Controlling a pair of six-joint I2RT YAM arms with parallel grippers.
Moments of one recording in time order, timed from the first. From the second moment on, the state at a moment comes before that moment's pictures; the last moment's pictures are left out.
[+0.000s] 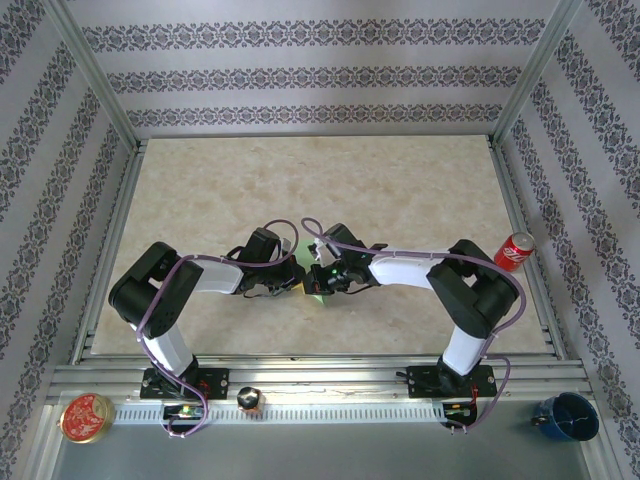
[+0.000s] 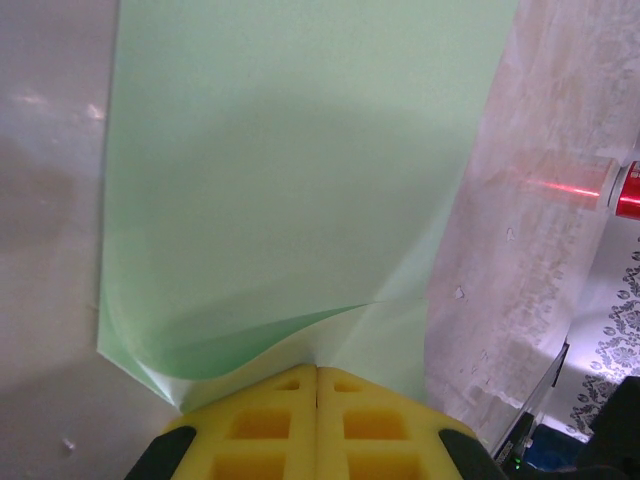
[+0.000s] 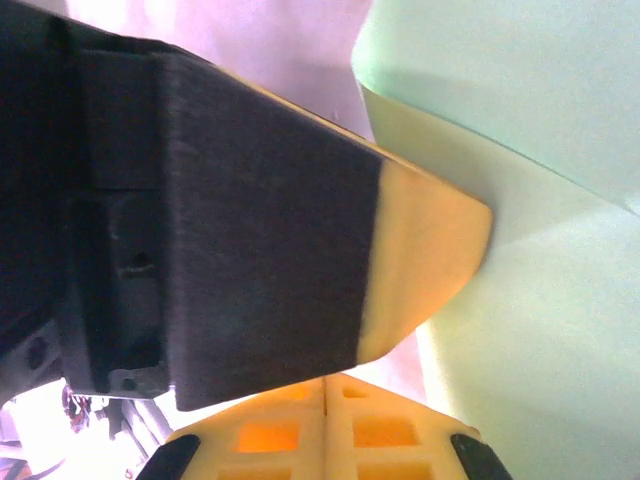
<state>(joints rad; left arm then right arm) -0.52 1.72 0.65 0.21 0.52 -0.99 0.75 1.75 0.88 -0.12 -0.56 0.68</state>
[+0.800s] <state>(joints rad) -0.52 1.72 0.65 0.21 0.52 -0.99 0.75 1.75 0.78 -0.08 -0.55 0.68</state>
